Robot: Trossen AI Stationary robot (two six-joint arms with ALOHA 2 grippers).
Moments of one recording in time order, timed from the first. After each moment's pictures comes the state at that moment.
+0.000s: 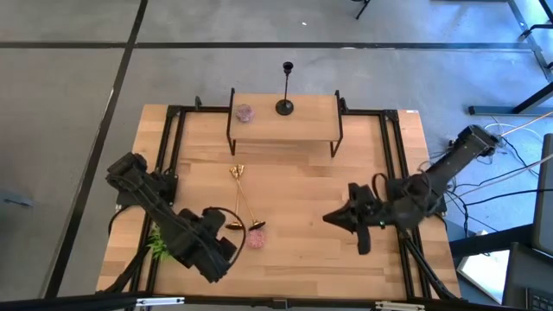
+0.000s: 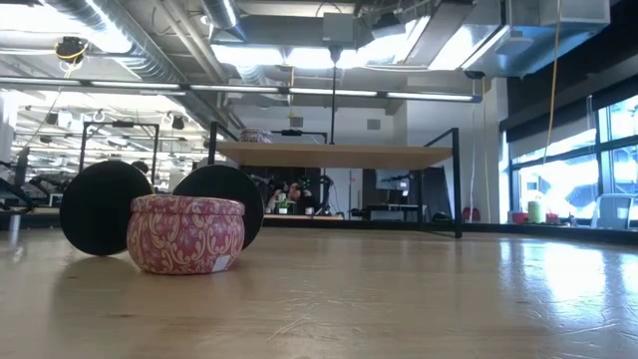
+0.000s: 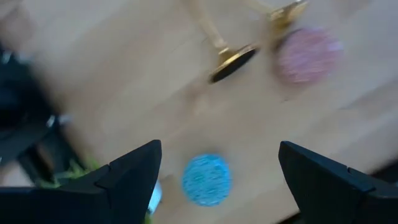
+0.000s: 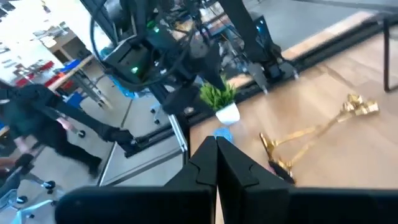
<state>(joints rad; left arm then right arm) -0.74 1.78 1.68 -1.57 -0.24 -1.76 0.74 1.16 1.01 -0.11 0.65 0.73</state>
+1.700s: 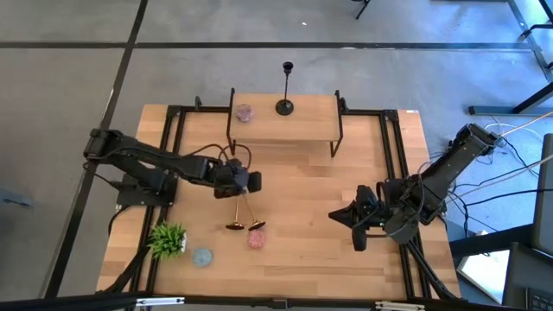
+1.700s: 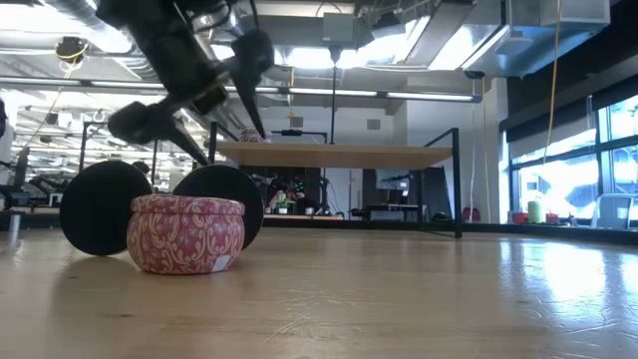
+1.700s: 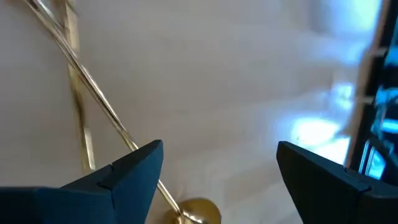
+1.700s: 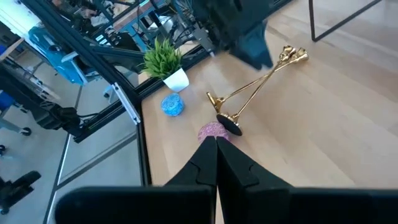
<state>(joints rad) -0.10 1.40 0.83 -0.36 -0.13 -1.68 0.79 1.16 0.99 -0.41 0.76 0.99</state>
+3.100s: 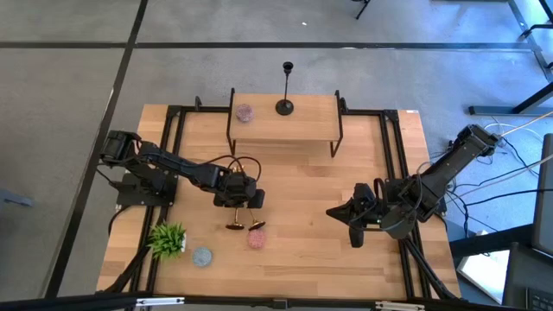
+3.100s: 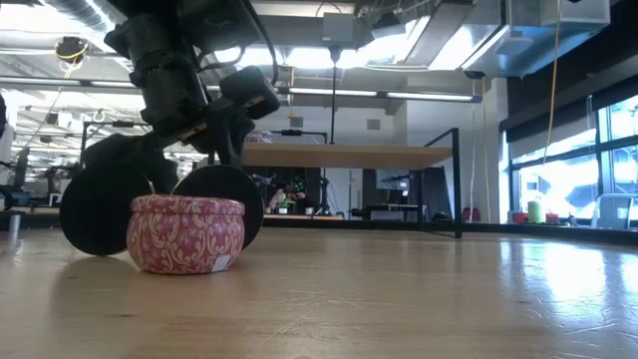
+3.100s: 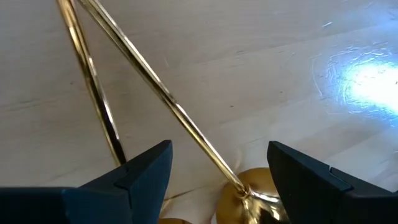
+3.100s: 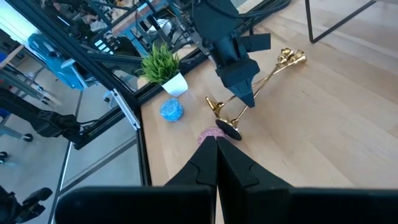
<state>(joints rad) -0.12 1.56 0.83 -0.35 0.04 -1.58 0.74 1.16 0.99 -0.39 0.73 0.99</state>
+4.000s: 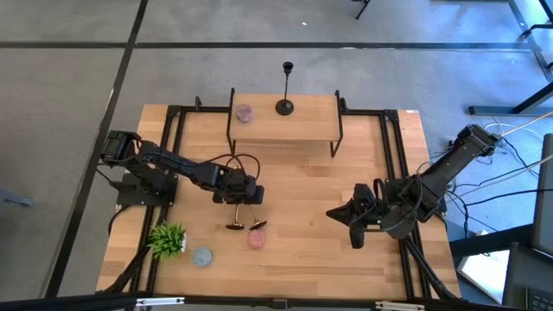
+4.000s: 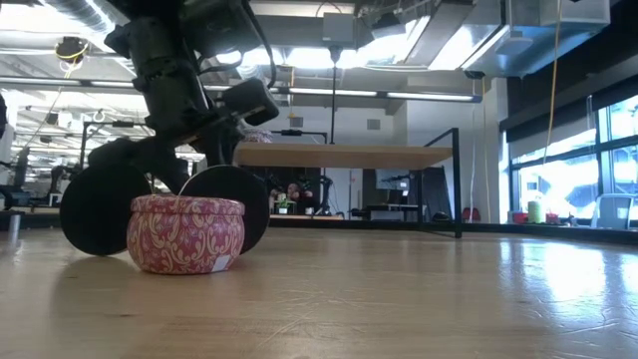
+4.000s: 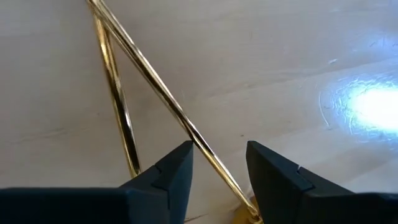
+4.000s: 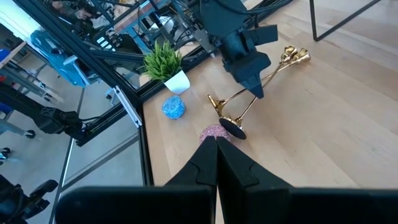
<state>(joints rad) -0.11 1.56 0.83 -0.38 -0.04 -1.59 0.75 1.16 0.99 -0.38 0.72 0.98</state>
